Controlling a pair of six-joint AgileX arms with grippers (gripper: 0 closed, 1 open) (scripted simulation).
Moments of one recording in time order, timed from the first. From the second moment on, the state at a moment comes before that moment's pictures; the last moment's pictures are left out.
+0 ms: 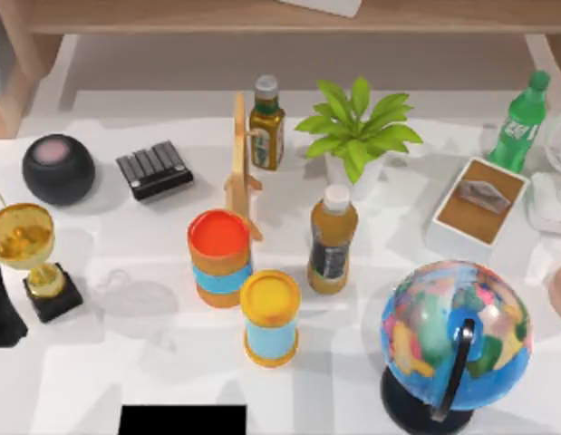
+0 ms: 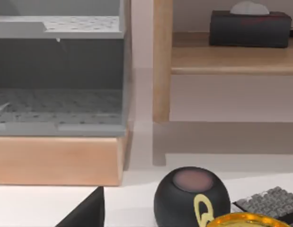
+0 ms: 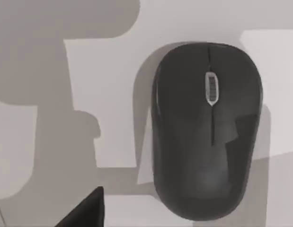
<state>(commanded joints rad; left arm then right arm) 0.00 0.00 0.00 0.00 0.00 0.00 -0.38 2.53 2.41 -1.33 0.00 -0.12</state>
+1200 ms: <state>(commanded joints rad) 0.00 0.00 0.00 0.00 0.00 0.00 -0.36 2.60 2.37 -1.24 0.00 -0.12</state>
